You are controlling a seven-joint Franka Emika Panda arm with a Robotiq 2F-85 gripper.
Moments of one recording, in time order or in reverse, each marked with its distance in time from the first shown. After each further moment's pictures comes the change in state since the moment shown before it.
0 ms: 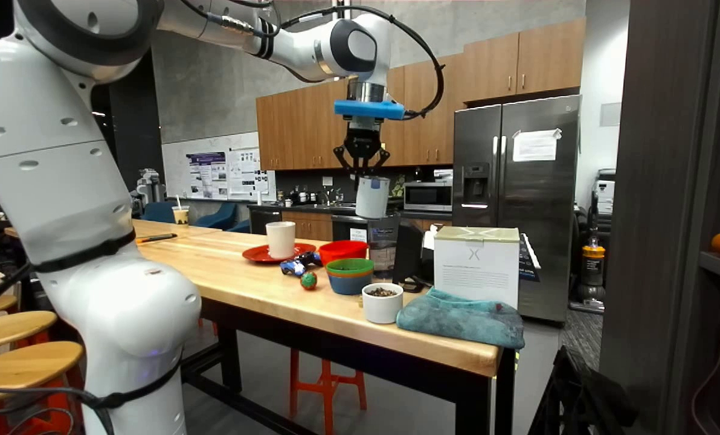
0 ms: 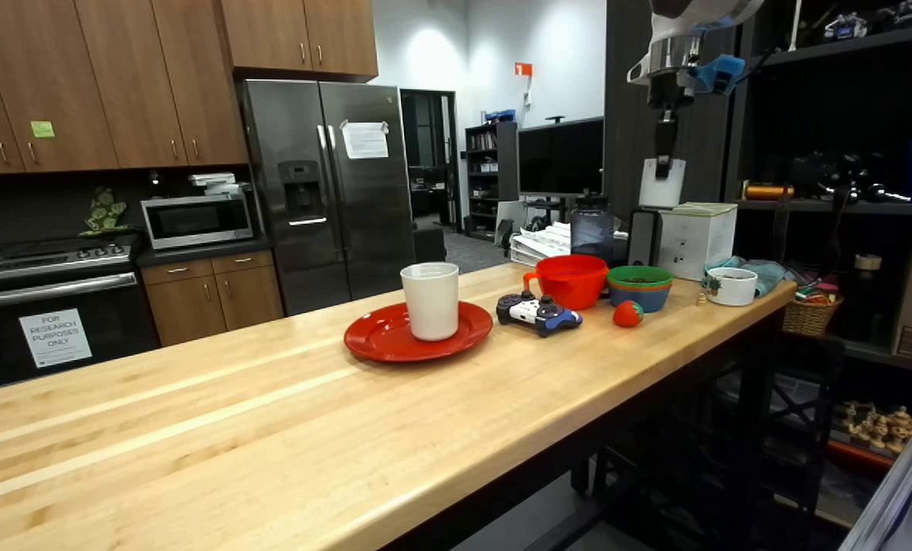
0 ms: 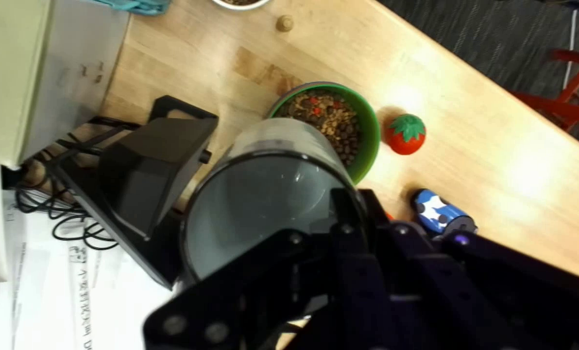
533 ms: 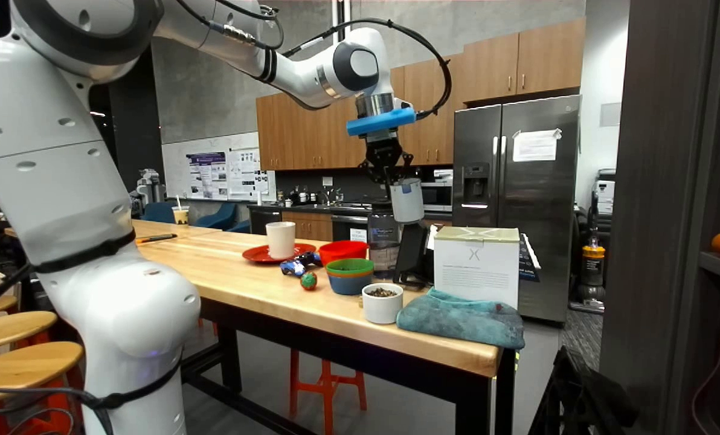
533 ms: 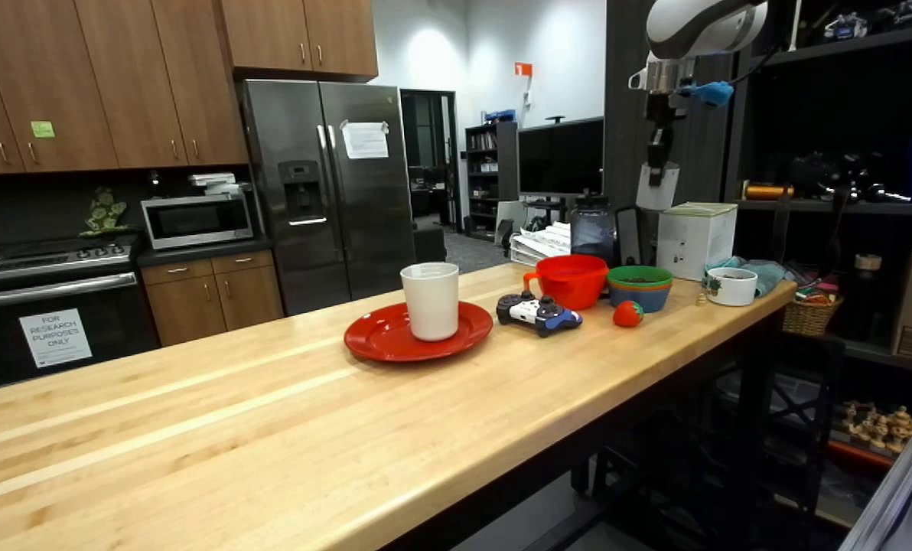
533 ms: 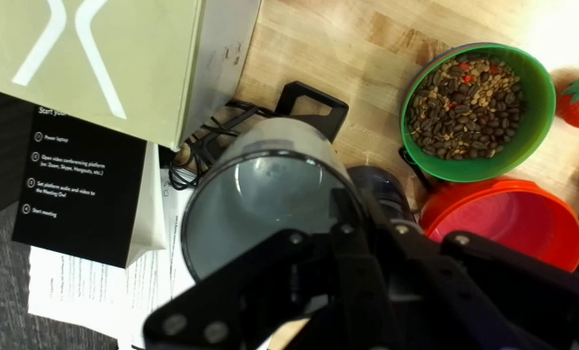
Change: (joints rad) arm -0.012 -0.008 0.003 -0.115 -0.179 0.334 0.124
